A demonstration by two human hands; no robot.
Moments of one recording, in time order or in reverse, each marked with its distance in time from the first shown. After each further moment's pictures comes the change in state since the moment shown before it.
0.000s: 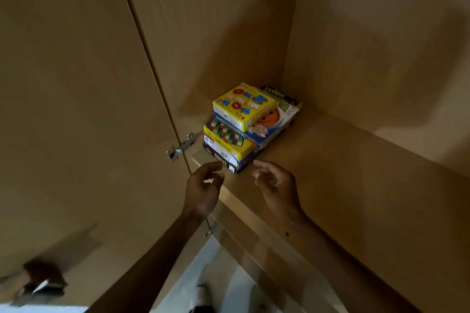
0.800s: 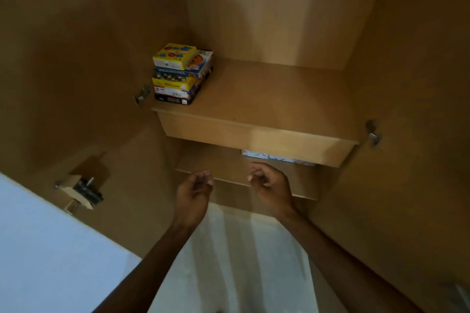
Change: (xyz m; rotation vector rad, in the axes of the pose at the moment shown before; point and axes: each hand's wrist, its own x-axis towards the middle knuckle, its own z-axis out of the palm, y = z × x) left_hand -0.310 -0.053 -0.167 -0.161 -0.496 0.065; right_hand -0.421 -0.070 0.053 -0.155 0.399 0.165
